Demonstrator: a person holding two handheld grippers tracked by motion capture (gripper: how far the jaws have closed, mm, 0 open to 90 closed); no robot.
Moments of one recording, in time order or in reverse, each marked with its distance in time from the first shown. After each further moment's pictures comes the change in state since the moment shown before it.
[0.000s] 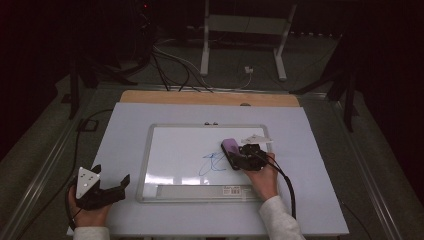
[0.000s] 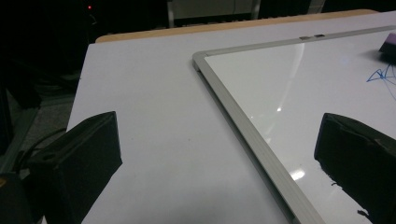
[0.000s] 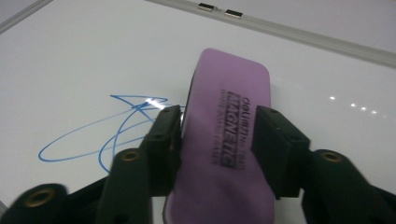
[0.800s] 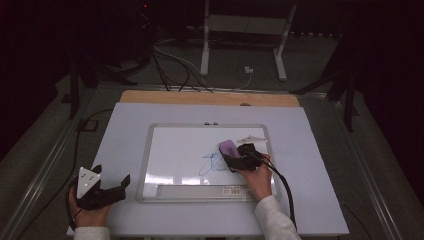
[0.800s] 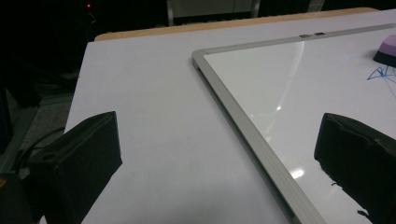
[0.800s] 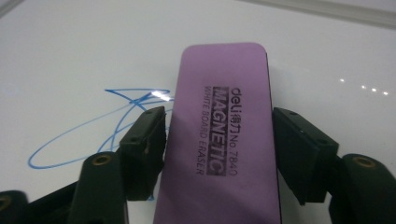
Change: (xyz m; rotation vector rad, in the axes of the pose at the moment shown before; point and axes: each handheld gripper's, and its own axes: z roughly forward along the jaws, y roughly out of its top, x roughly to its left) left arm 0.000 -0.001 0.001 0.002 -0.002 -0.002; right arm 0.003 -0.004 0.021 0.056 0.004 0.065
